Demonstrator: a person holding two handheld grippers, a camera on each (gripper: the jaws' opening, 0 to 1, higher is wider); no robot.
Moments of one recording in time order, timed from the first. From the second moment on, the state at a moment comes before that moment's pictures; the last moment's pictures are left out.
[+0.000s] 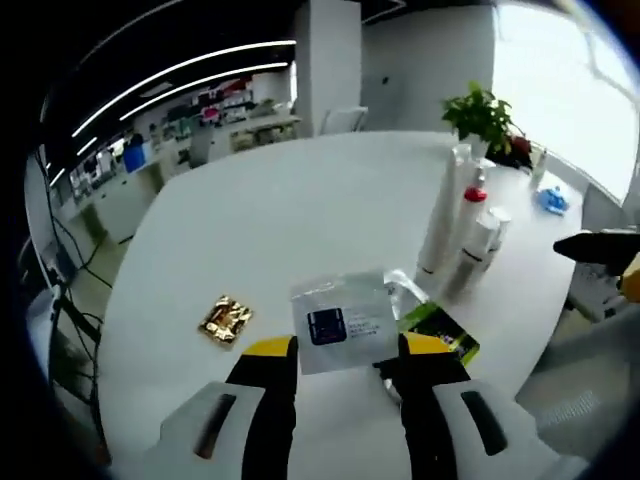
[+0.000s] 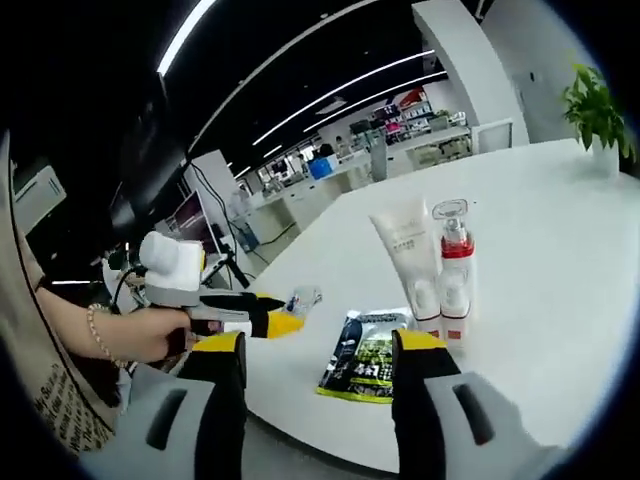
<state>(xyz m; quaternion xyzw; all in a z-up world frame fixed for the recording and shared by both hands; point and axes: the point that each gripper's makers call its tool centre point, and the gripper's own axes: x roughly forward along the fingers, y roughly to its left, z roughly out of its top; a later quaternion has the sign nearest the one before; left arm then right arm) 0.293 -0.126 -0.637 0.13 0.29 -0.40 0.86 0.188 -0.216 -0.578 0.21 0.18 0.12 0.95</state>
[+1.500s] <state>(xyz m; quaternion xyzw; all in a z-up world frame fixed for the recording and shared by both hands) 0.212 -0.168 -0.570 0.15 0.21 -0.50 0.83 0.221 -0.206 -0.558 0.43 0.13 0.14 0.88</state>
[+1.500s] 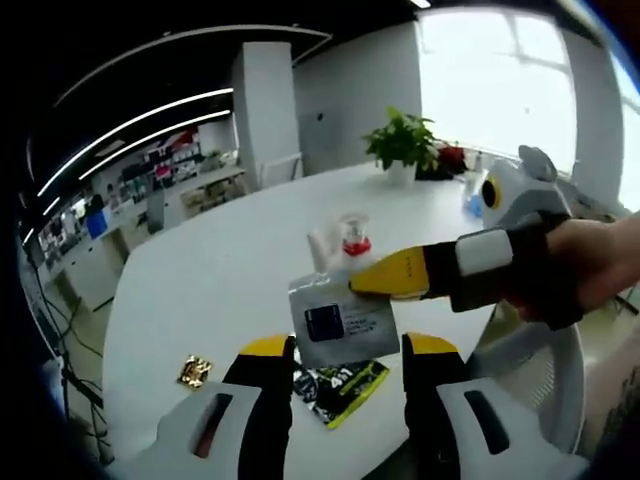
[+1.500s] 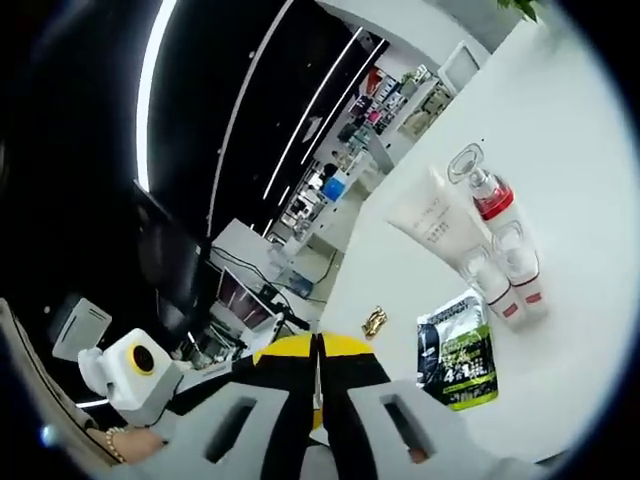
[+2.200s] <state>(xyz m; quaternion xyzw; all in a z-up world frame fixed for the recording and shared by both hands) 0.199 -0.146 -0.527 -0.21 0.32 -0.60 0.70 0.208 -0.184 -0.525 0.48 0.11 0.26 0.83</state>
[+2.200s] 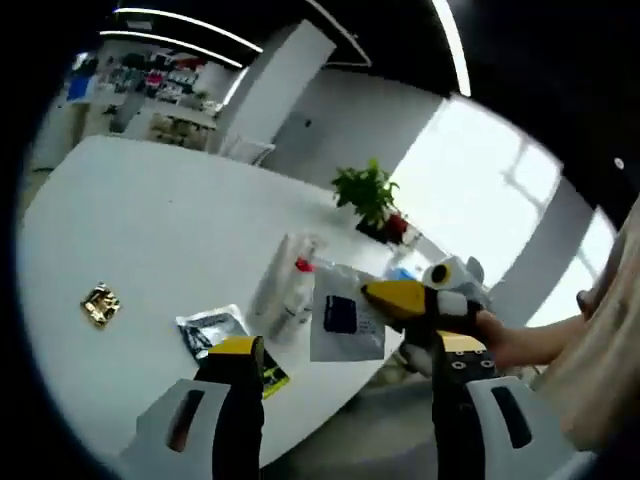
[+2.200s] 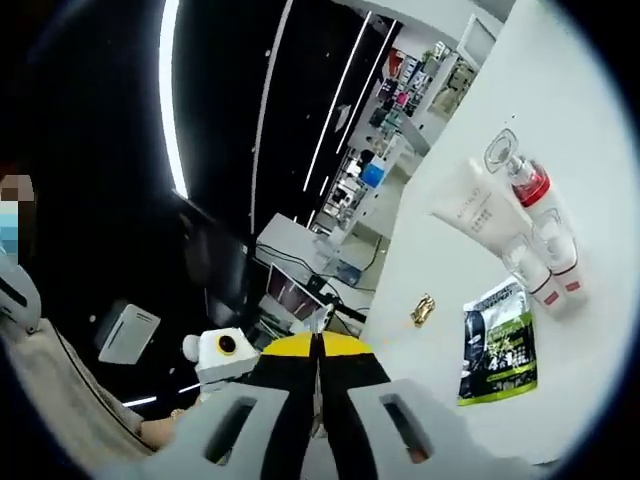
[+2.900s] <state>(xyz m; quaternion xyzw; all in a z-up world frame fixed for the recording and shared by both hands) 0.204 -0.110 -0.548 -0.27 0.39 -0.52 0.71 0.212 -0.155 -0.537 0.41 0.16 0.28 0.85</state>
